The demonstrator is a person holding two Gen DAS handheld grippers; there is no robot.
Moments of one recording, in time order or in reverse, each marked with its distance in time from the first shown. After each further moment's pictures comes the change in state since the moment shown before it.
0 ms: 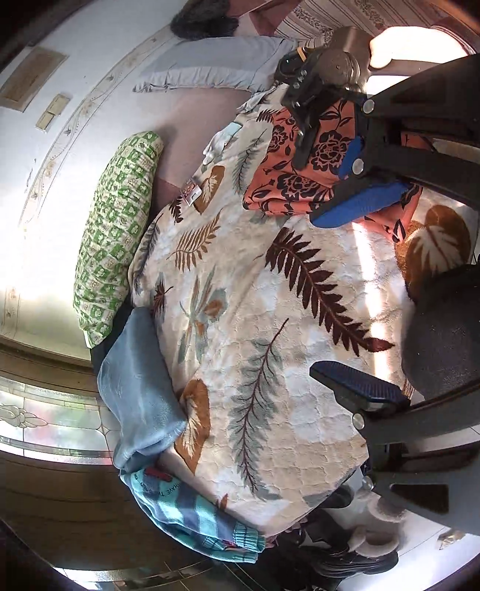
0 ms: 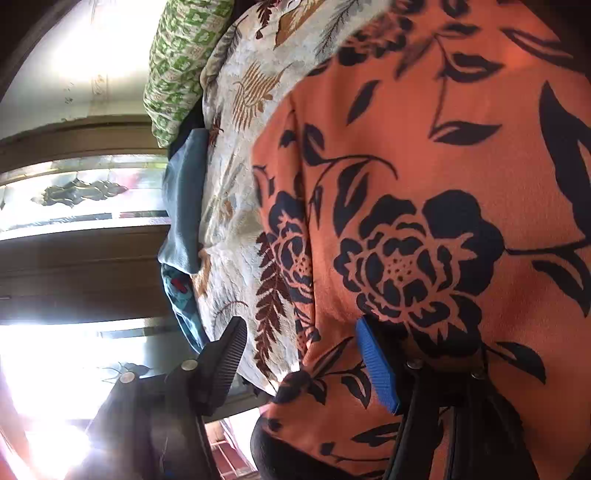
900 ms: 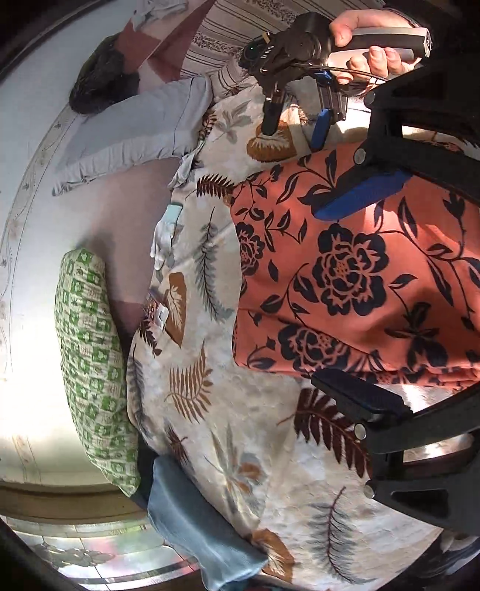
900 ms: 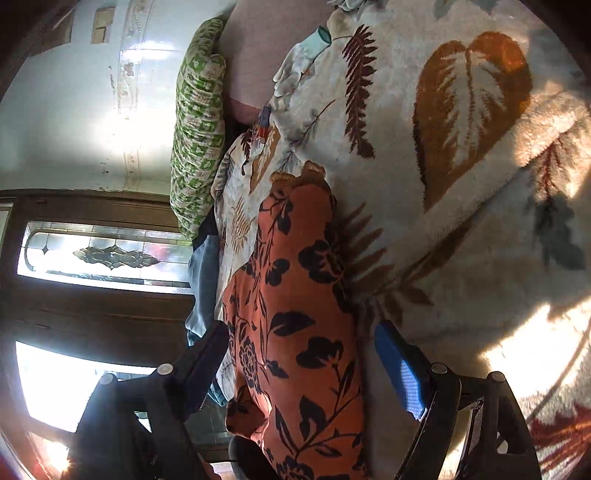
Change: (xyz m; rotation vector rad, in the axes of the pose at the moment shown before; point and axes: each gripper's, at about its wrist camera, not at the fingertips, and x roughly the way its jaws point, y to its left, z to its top) left arm 0.077 -0.180 0.000 0.366 0.076 -0.151; right arm -0.183 -0.122 0.062 0.019 -0.229 0.112
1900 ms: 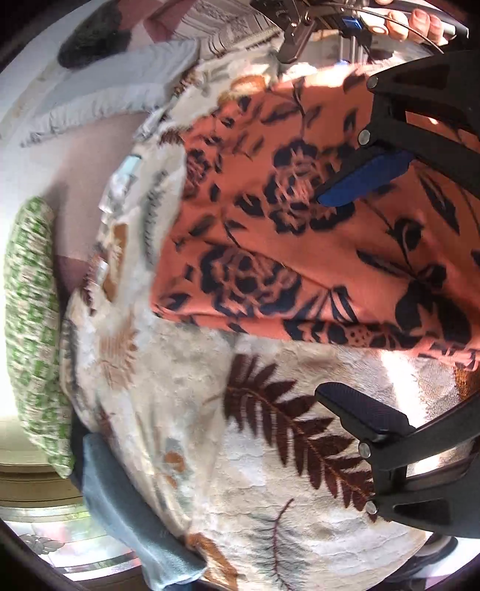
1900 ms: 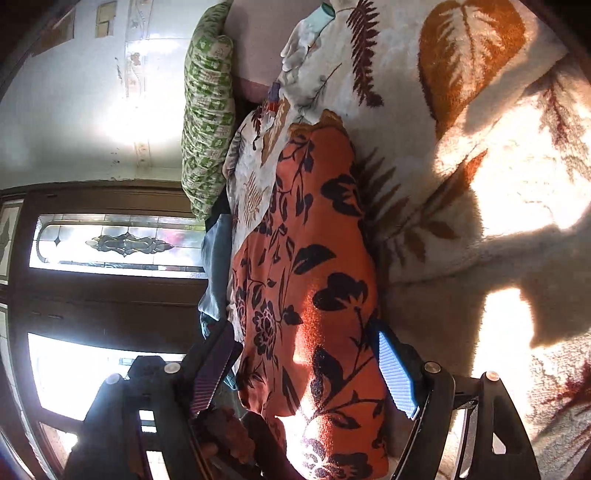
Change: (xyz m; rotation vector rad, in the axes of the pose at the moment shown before) left arm 0.066 0.054 -0.043 -0.117 0.212 0.068; right arm 0.024 -0.001 -0.048 -0.015 0.052 0.051
